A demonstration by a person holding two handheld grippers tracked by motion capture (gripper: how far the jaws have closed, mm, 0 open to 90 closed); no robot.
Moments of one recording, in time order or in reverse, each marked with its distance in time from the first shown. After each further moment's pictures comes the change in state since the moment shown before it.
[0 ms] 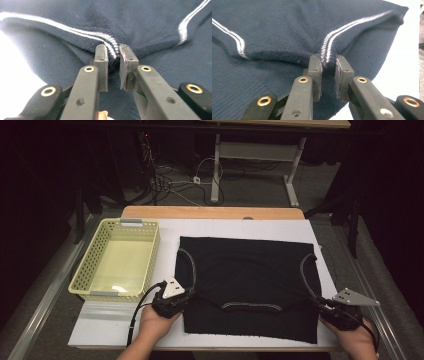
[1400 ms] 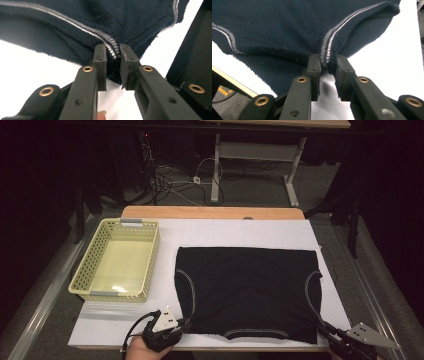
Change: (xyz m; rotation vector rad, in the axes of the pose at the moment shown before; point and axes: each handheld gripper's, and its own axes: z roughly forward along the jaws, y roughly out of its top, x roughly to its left) left arm -0.039 -0.047 -0.031 0.093 -0.121 0.035; right arm 0.029 -0.063 -0.042 -0.042 0.002 0.052
